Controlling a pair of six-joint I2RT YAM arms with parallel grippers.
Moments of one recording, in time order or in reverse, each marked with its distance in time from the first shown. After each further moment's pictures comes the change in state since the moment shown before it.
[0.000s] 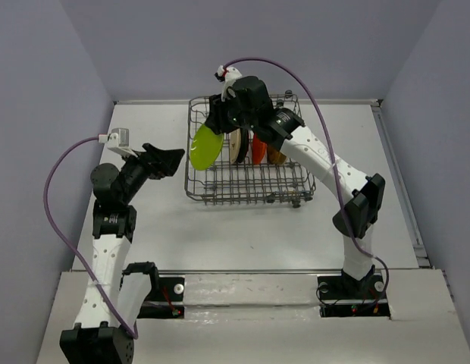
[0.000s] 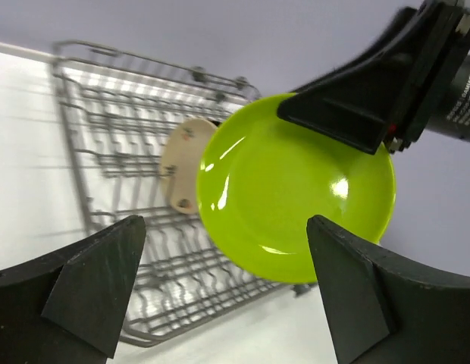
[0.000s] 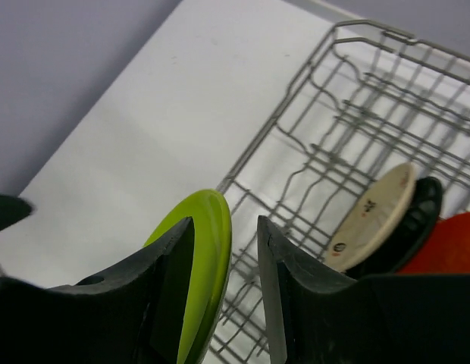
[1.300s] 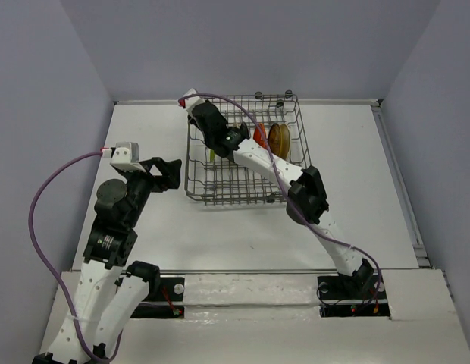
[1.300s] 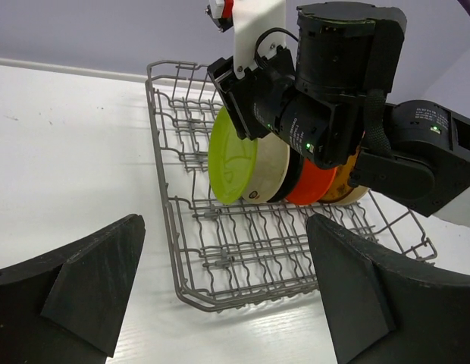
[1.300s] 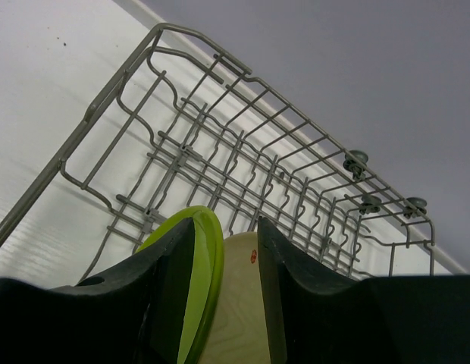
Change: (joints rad) left arm -0.322 -0.183 0.119 -0.397 -0.596 0.320; right arm 0.072 0.521 0.298 0.226 0.712 -0.591
